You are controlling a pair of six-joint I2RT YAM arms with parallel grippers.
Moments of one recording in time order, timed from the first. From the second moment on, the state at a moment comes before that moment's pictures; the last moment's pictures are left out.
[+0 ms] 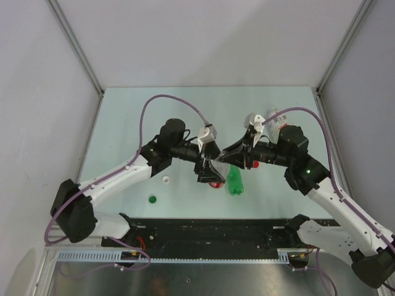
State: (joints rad) left arm -0.75 1.36 0.99 0.04 1.01 -0.08; right arm 0.62 0.93 0.94 -0.16 -0.68 0.04
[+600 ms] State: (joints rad) left arm -0.75 1.13 0.80 0.20 0.71 -0.22; right arm 0.62 0.88 0.94 0.00 -0.38 0.54
